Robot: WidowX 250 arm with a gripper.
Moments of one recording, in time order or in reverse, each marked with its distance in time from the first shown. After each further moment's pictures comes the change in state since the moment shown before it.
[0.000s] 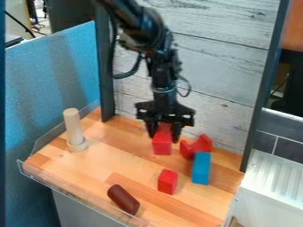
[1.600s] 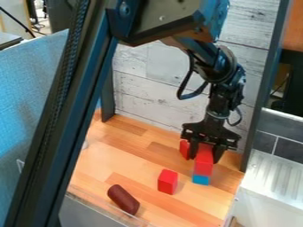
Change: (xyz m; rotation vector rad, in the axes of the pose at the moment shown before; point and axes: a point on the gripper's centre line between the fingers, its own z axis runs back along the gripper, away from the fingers) arm 0.013 -0.071 -0.056 0.156 0.060 0.073
